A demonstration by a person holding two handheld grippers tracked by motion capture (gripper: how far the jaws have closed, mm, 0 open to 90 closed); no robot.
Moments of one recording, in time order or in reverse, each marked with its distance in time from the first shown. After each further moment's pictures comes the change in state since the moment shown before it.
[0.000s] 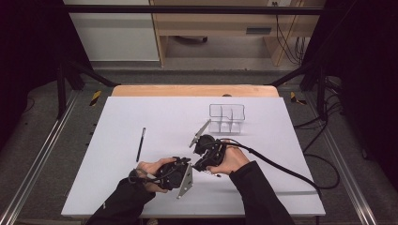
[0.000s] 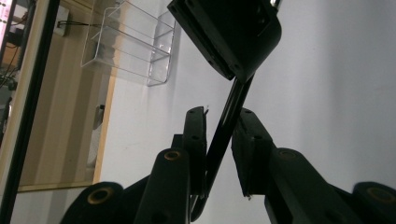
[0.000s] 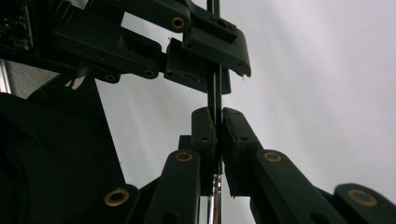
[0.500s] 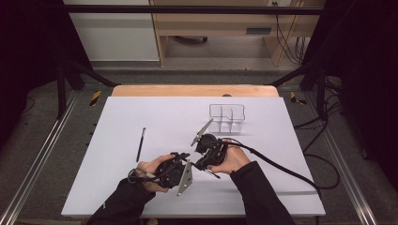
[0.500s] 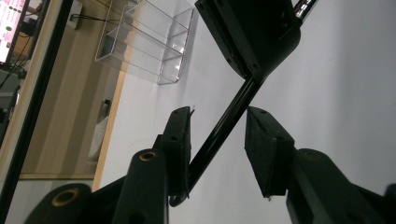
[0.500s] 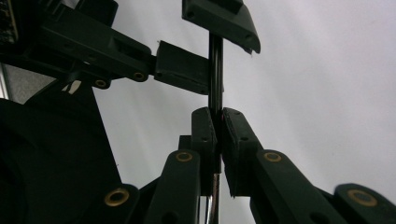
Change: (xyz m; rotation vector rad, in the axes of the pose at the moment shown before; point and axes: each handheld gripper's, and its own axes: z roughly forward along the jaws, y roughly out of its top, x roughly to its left) left arm 0.004 0.000 -0.001 -0.012 0.041 -0.070; right arm -0.002 -0.002 -0.001 -0.017 -0.008 0.020
